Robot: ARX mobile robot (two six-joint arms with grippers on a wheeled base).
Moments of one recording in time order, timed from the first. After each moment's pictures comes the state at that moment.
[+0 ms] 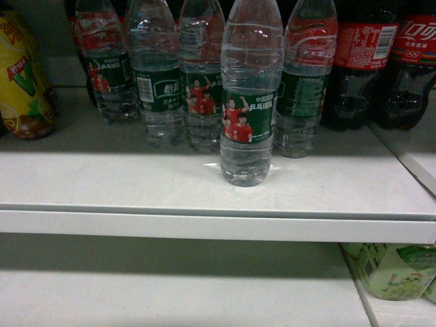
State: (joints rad) left arm 0.00 0.01 0.01 0.00 0.00 -0.01; right arm 0.00 0.00 0.01 0.00 0.00 0.00
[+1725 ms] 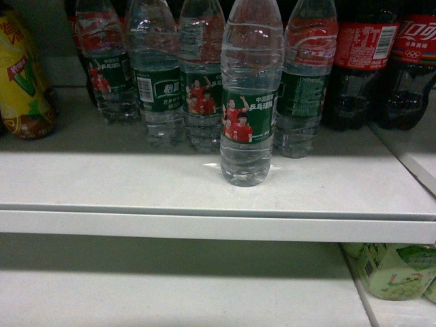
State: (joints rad) left arm 0.00 0.01 0.01 0.00 0.00 -0.01; right arm 0.00 0.00 0.01 0.00 0.00 0.00
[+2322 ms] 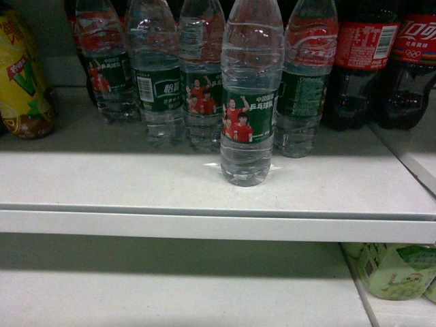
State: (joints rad) left arm 0.00 0.01 0.01 0.00 0.00 -0.01; right arm -0.20 0.23 0.08 0.00 -0.61 0.02
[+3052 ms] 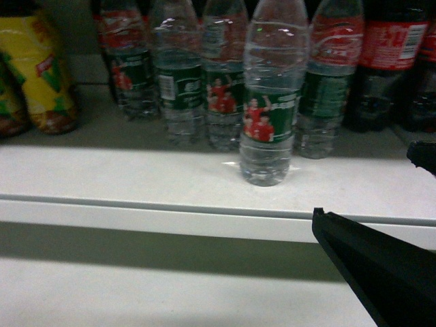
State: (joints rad) left arm 0.00 0.01 0.01 0.00 0.00 -0.01; right arm 0.54 1.10 0.24 0.74 -0.24 0.03
